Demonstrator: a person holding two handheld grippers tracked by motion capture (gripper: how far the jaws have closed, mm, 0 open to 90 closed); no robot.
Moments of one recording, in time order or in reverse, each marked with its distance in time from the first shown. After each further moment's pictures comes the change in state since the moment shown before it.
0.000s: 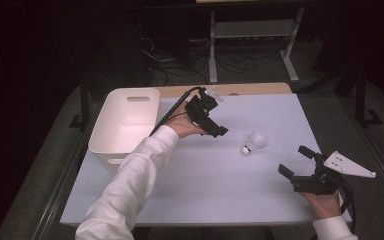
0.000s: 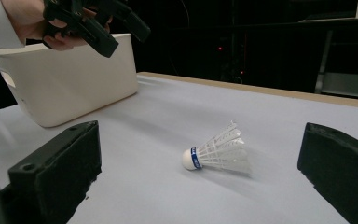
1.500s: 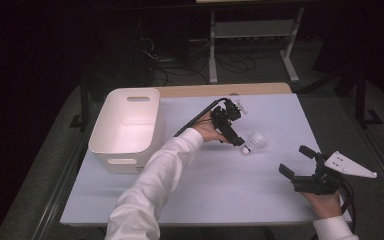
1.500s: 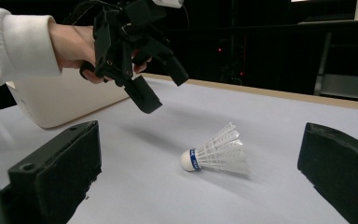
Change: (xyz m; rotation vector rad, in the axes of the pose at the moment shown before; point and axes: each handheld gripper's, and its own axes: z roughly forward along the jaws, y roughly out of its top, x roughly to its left) left arm -0.014 0.017 0.083 0.127 -0.077 0.024; right arm -0.001 0.001 -0.001 -0.003 -0.003 -0.008
